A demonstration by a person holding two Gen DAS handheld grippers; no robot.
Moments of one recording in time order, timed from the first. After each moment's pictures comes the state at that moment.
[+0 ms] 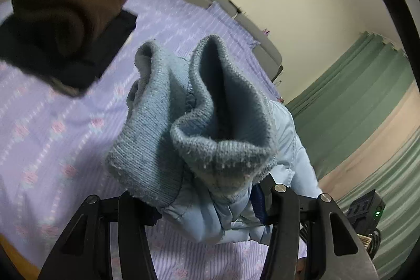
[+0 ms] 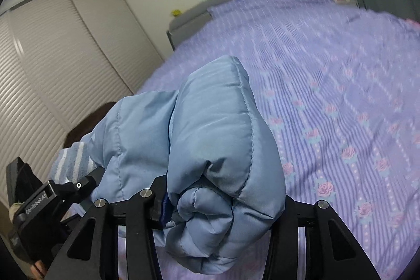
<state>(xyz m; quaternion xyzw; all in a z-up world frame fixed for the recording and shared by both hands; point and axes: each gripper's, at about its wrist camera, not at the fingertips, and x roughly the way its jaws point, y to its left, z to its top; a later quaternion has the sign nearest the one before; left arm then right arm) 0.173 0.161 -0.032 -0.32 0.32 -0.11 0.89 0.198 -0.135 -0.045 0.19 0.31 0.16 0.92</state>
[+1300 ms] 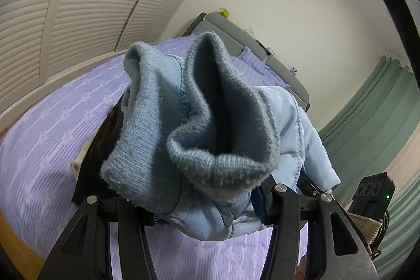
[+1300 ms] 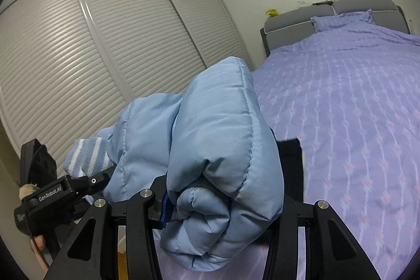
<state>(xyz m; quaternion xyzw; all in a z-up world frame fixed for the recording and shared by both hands) 0.187 0.451 0.090 -0.31 0.29 -0.02 0.91 0.296 0.157 0.079 0.13 0.28 0.35 0.89</state>
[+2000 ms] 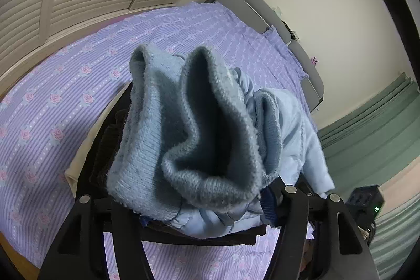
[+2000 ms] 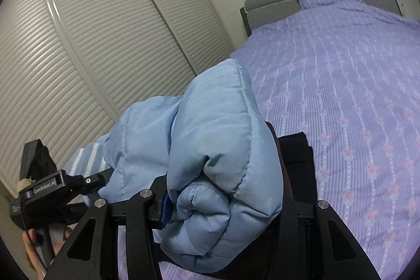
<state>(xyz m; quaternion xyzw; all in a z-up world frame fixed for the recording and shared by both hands) 0.286 0.529 0.030 -0.37 0.38 -0.03 0.85 0.370 0.220 0.028 0.15 0.34 0.30 0.88</state>
